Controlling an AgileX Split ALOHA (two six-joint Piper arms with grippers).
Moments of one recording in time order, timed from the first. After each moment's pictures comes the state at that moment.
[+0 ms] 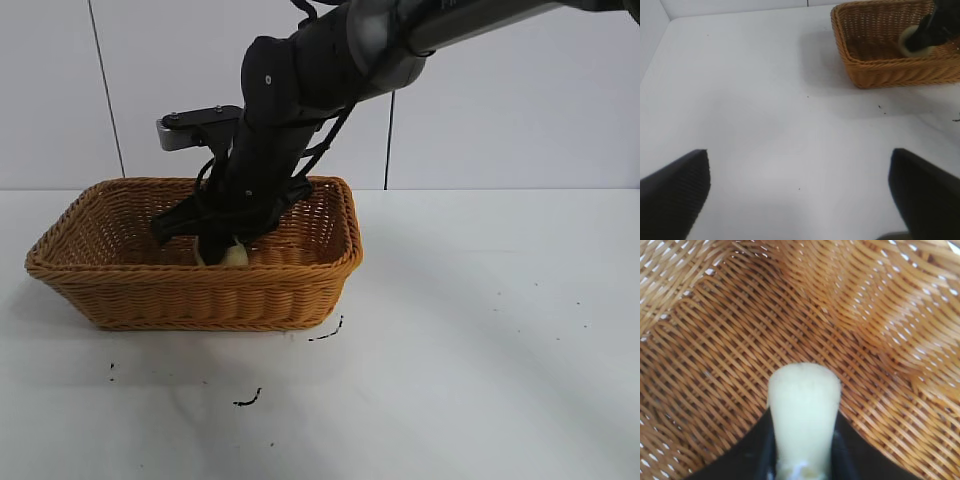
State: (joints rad) left arm 0.00 -0.01 -0.50 0.00 1.07 0.08; right arm 0.67 2.40 -1.88 0.03 0.54 -0.08
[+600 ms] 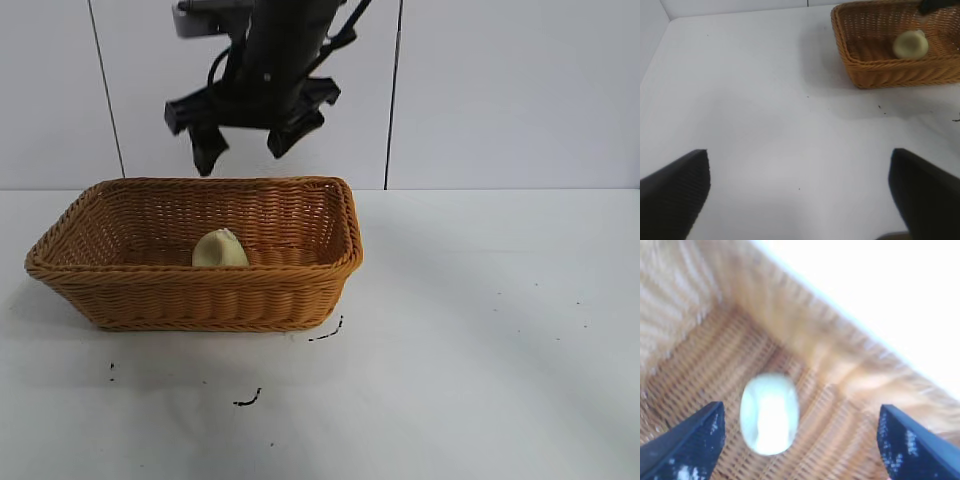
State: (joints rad) left arm 0.00 -0.01 -0.50 0.00 1.07 0.08; right arm 0.62 2.28 -2.12 -0.06 0.82 0.00
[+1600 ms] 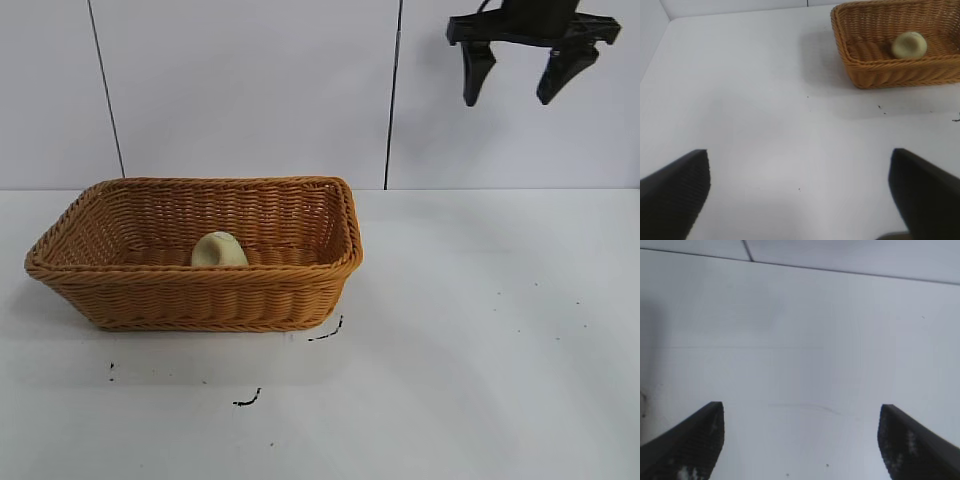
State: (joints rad) left arm 0.00 -0.01 -0.50 0.00 1.07 0.08; right arm 0.08 2.27 -2.27 -0.06 1.21 0.03
